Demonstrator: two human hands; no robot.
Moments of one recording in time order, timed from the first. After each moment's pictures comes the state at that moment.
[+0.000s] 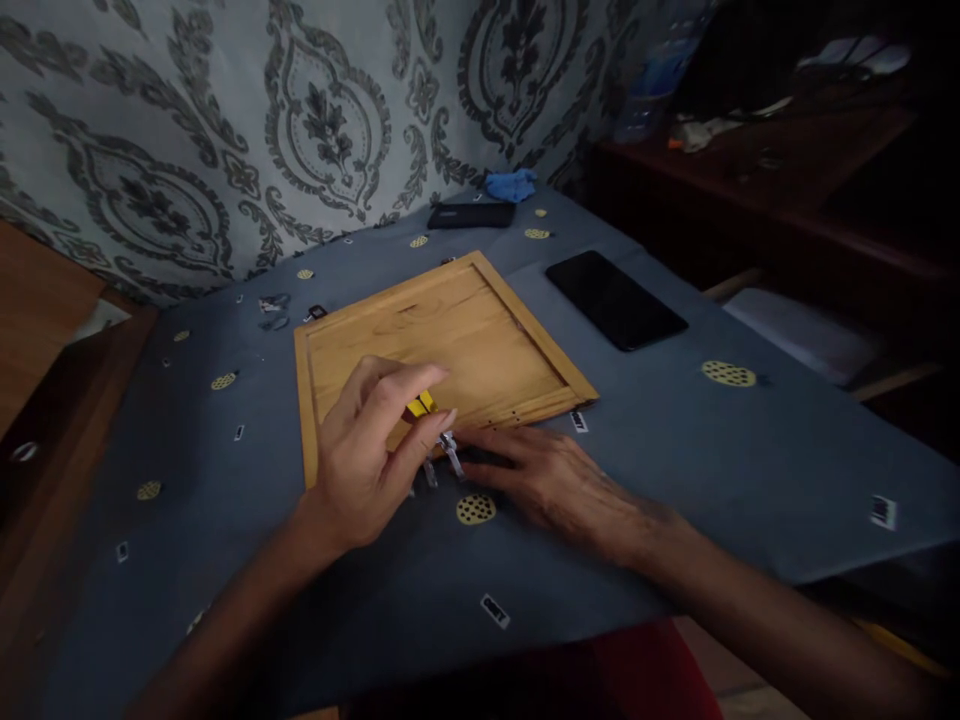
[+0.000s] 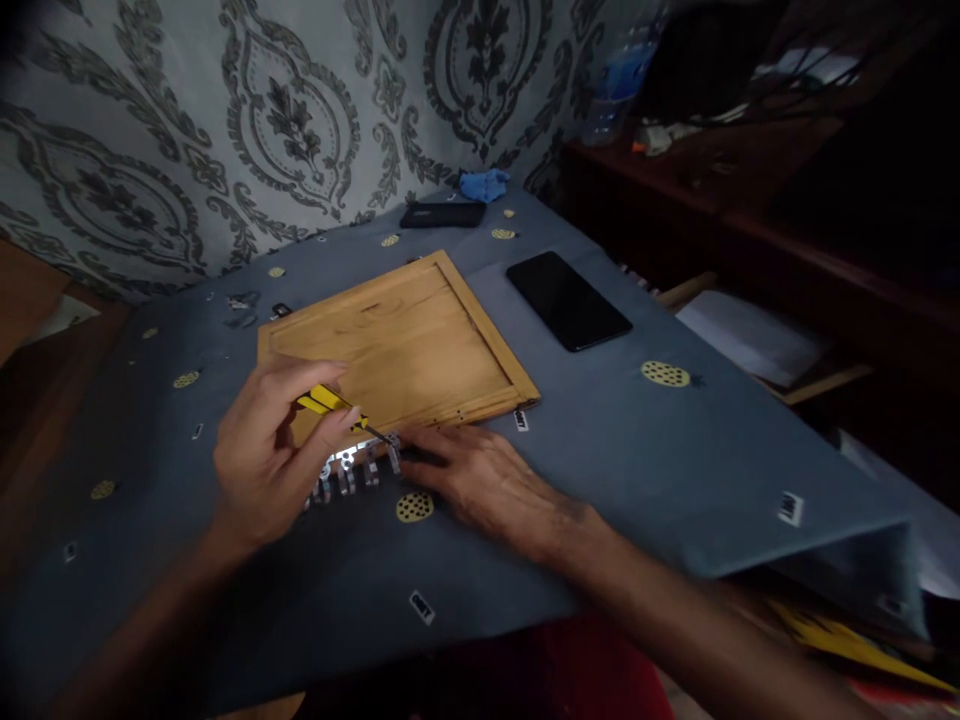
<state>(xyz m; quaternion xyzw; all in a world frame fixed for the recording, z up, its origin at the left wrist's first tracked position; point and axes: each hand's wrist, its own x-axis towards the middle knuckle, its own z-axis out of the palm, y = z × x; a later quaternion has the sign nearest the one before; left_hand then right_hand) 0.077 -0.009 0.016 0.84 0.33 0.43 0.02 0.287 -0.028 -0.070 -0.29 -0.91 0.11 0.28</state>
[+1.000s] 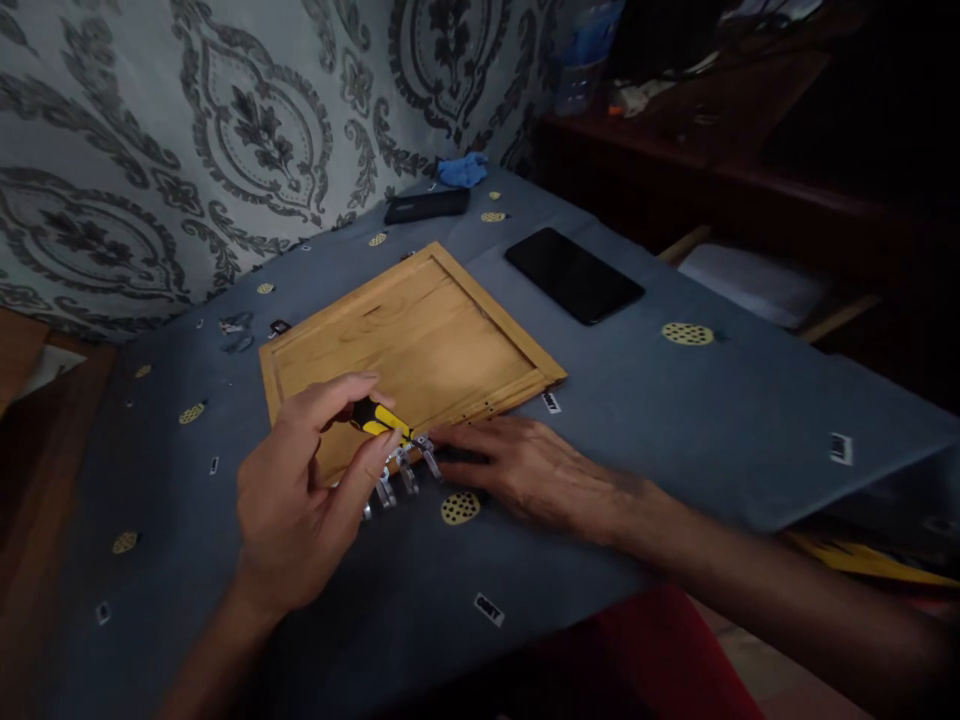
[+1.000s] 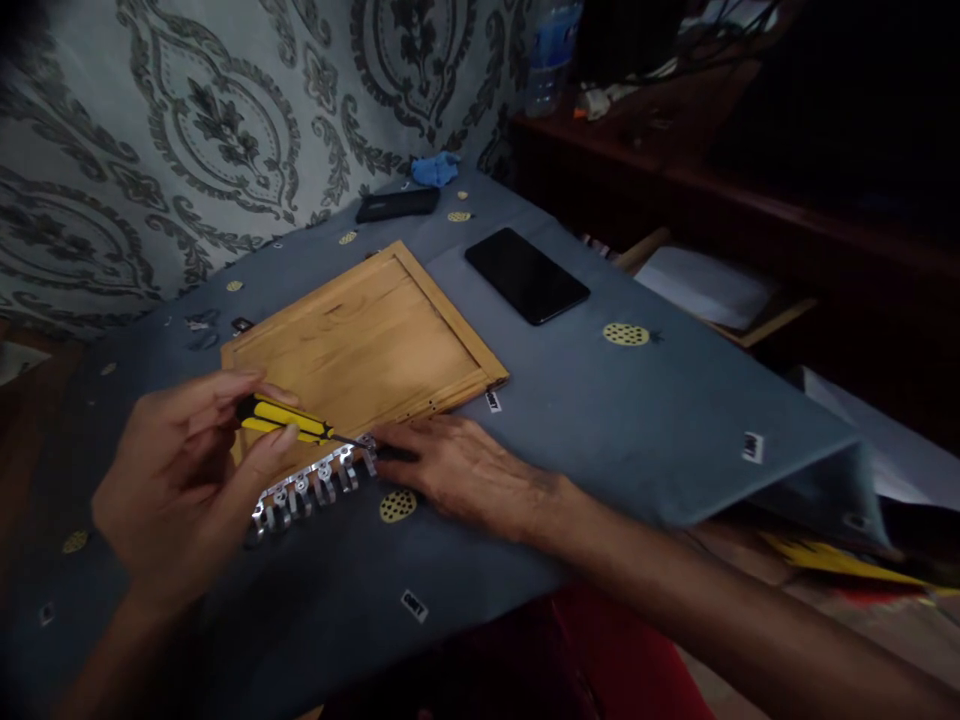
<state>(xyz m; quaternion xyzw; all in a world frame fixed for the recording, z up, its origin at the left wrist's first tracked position) 0.066 -0.021 0.023 0.82 0.38 0.41 0.07 0.288 -0.028 -0.066 -0.29 -0.92 0.12 0.25</state>
